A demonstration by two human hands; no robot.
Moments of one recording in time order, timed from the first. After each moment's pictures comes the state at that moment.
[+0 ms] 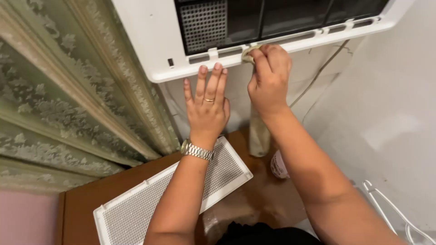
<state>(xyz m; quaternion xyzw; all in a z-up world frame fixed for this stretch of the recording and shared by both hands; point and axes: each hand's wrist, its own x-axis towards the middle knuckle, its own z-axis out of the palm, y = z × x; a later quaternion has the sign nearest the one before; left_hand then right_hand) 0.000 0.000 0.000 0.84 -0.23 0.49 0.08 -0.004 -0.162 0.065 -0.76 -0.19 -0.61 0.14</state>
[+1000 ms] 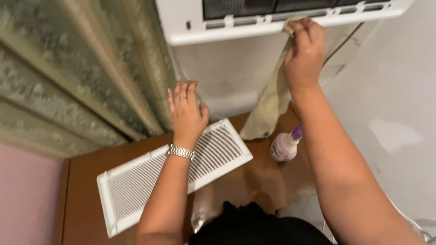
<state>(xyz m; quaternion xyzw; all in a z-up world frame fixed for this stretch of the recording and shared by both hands) -0.047 0.075 -0.056 0.87 -0.18 0.38 0.27 -0.018 -0.220 0.059 -0.78 -0.22 -0.58 0.13</state>
